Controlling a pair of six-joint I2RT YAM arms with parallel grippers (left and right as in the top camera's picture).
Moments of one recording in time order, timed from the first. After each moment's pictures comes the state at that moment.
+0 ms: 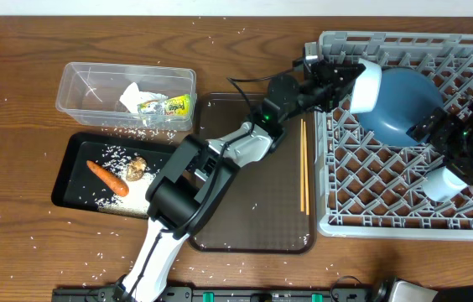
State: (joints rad) left arm -0.68 2.27 1.45 1.01 0.46 -1.80; right arm -0.34 1.43 1.39 -1.25 -0.19 0.39
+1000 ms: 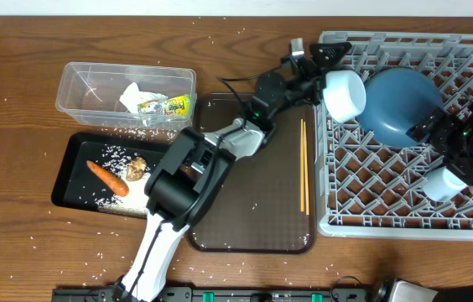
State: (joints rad) left arm -0.61 2.31 1.45 1.09 0.47 -1.86; right arm -0.34 1.43 1.39 -1.25 -0.19 0.39
